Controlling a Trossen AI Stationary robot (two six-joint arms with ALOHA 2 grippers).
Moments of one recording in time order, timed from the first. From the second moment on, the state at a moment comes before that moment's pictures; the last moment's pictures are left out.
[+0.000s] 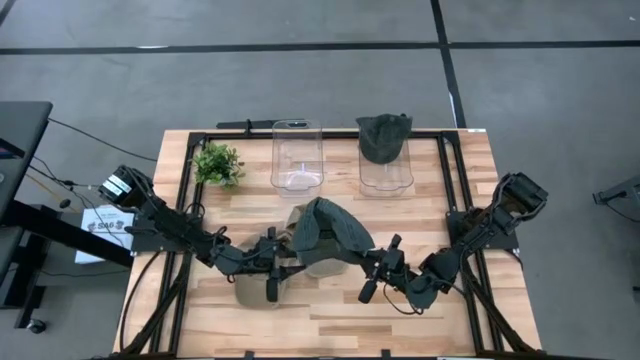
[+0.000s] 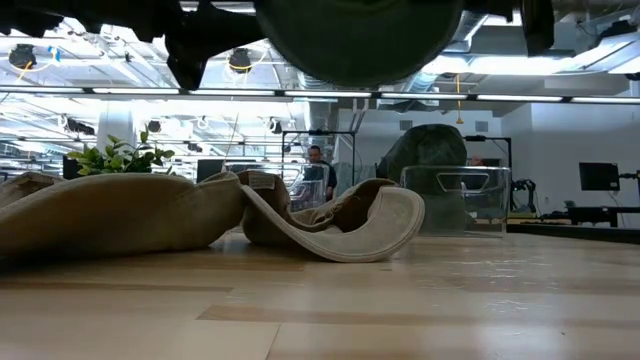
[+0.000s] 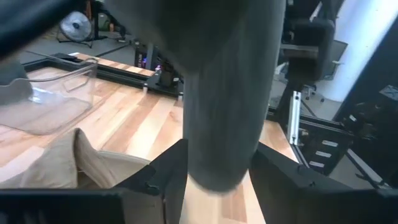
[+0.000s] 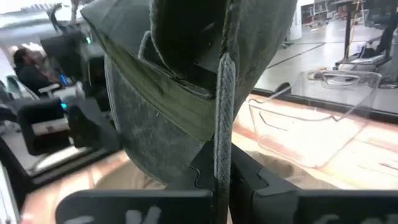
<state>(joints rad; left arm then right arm) -0.58 1.53 0.55 0.89 -0.62 -0.25 0.72 1.65 0.81 0.63 1.24 0.39</state>
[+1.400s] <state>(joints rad) -0.61 1.37 0.55 0.42 -0.48 -0.15 0.81 1.56 0.81 0.49 1.13 0.36</state>
